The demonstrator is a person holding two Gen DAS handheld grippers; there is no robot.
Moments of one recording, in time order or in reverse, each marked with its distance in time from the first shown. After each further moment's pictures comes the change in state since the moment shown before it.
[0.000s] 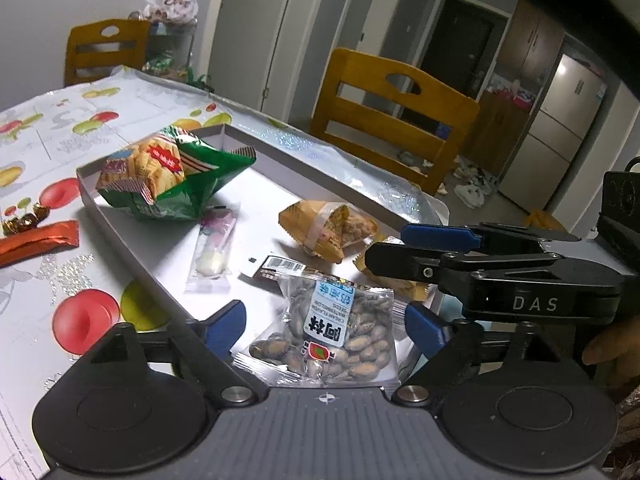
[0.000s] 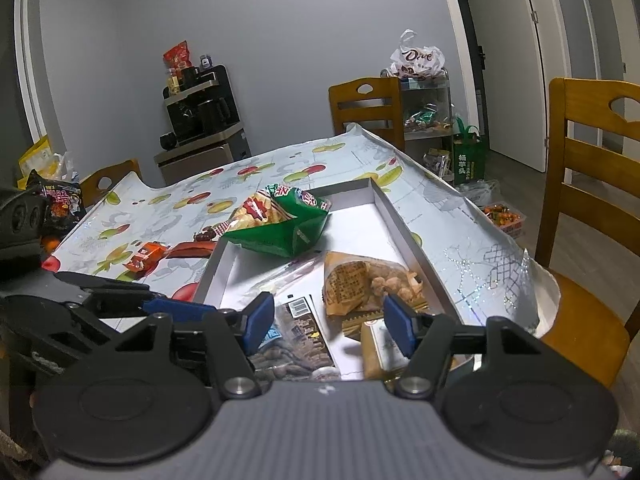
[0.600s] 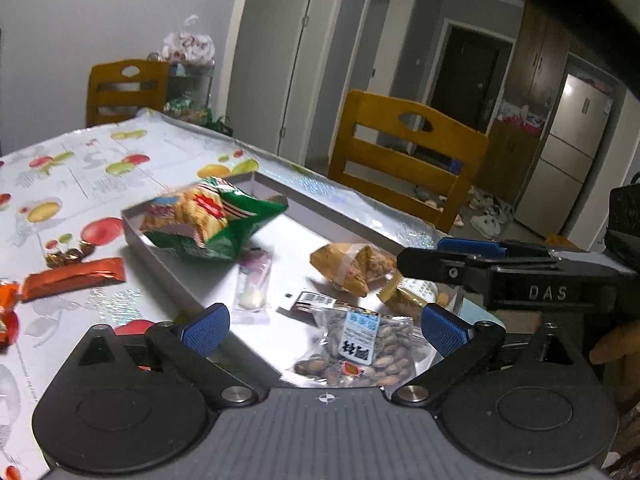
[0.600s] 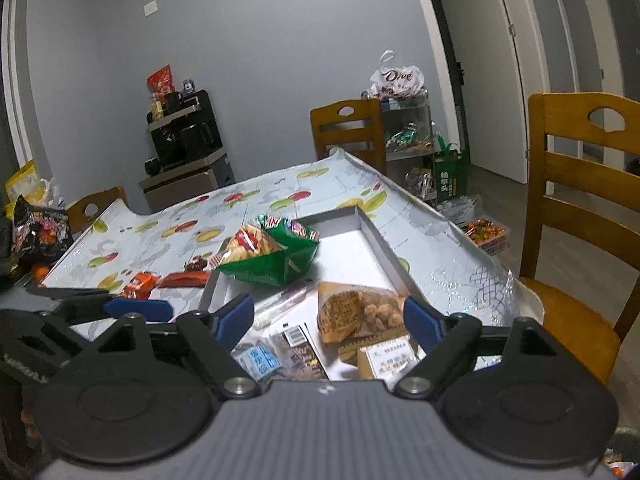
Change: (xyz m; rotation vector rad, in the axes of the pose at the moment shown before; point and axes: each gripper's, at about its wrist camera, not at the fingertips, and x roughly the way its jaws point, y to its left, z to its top) left arm -0.036 0.009 -0.002 0.022 -0.126 0.062; right arm -0.012 0.009 0.009 0.037 -0.077 -0.055
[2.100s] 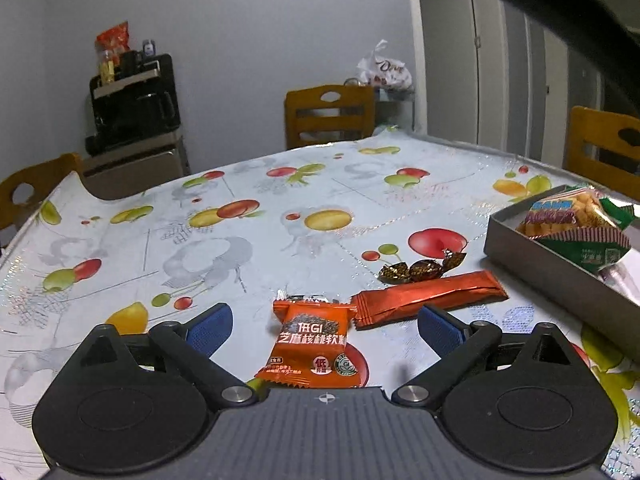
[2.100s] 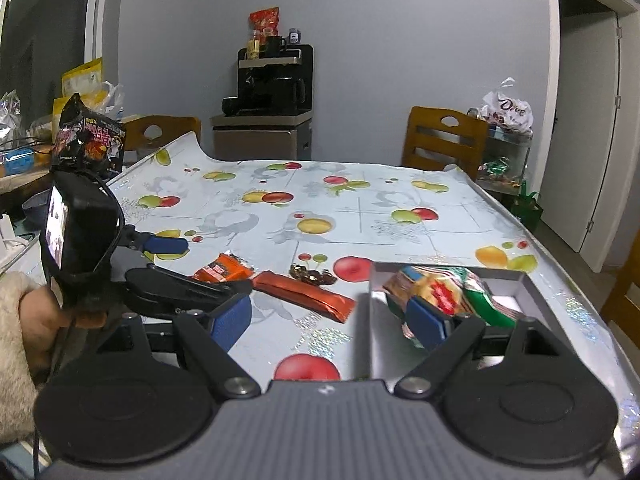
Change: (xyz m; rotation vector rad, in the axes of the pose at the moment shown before) left arm -0.019 0.176 -0.017 -0.036 -0.084 0.583; right arm 0.093 0.183 0.035 -0.347 0.077 0.117
